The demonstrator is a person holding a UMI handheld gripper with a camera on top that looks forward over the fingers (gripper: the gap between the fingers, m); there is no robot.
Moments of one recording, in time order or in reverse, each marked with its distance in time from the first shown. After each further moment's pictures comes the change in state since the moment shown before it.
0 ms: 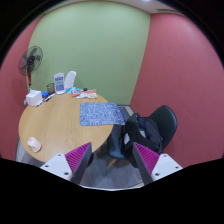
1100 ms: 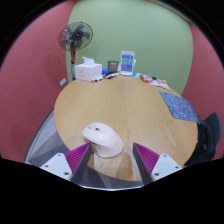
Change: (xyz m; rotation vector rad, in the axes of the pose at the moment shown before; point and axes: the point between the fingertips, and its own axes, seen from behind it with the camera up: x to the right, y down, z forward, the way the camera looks) arm -0.390 0.094 0.088 -0.035 -0.363 -0.181
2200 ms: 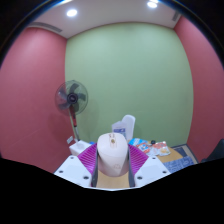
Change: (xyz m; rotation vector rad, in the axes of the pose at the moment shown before) arm 0.114 -0.348 -0.040 0.508 -0.149 0.125
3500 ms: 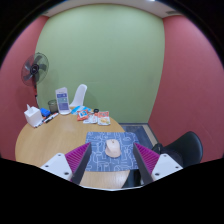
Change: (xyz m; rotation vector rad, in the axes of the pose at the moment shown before) arm 0.285 0.099 -0.102 -0.302 0.356 -0.080
